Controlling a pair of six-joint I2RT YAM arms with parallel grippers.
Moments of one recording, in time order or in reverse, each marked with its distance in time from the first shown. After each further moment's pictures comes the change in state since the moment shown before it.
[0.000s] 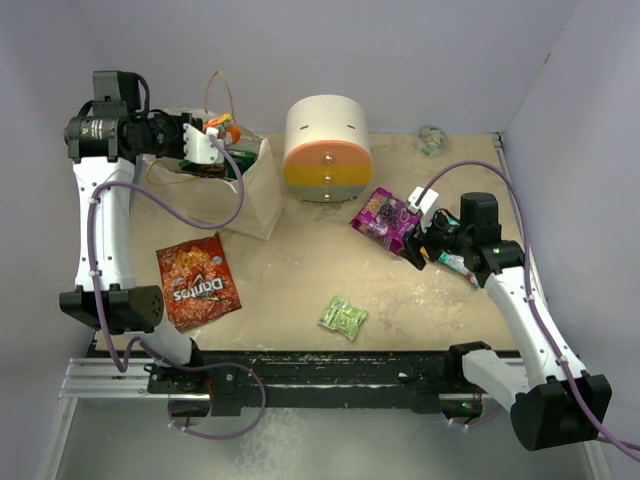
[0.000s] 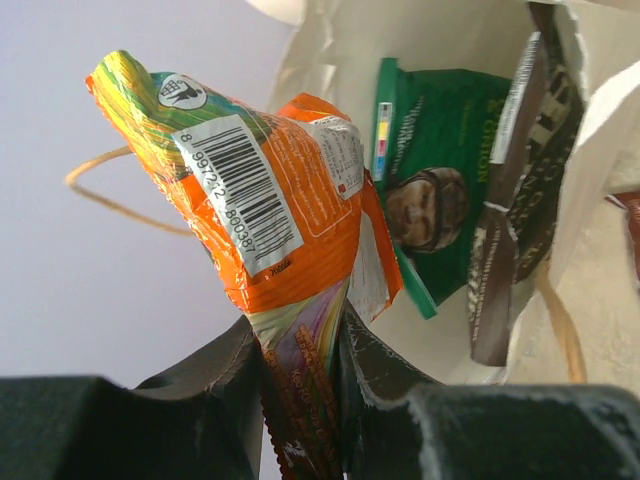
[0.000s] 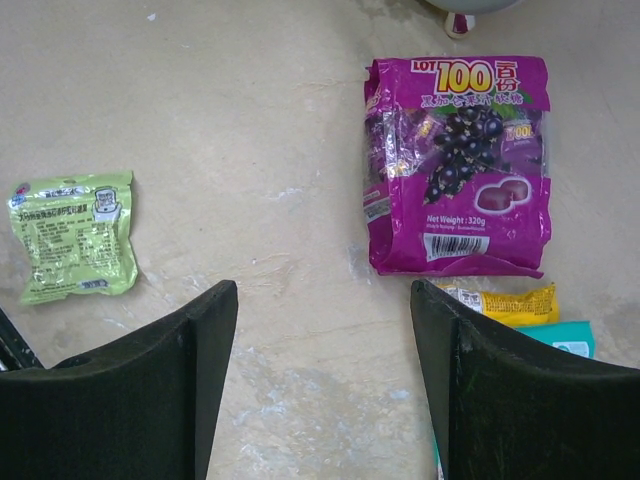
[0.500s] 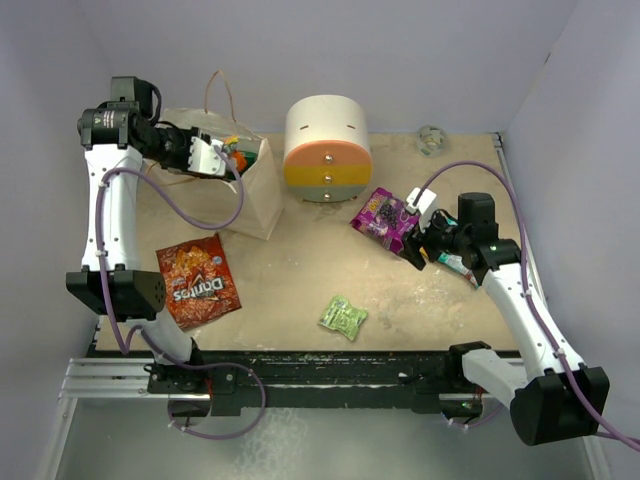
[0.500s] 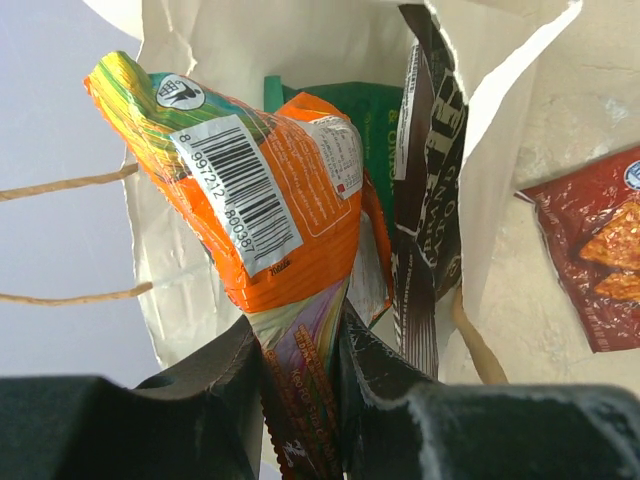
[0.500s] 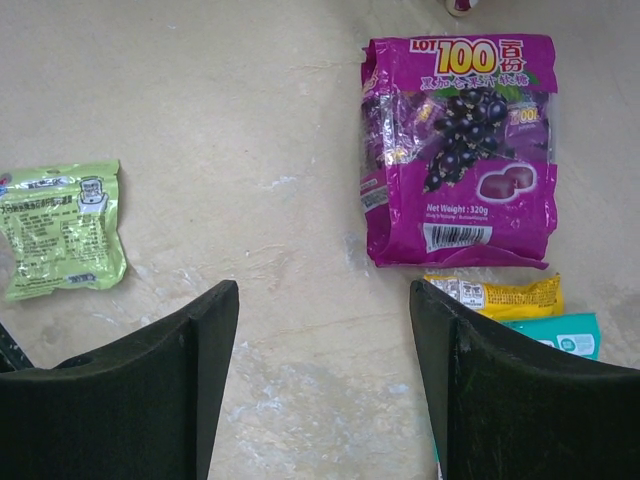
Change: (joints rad) left arm 0.000 0.101 0.011 -0.182 0.010 0.137; right arm -0.001 0.027 -0.011 0.006 0.016 -0.013
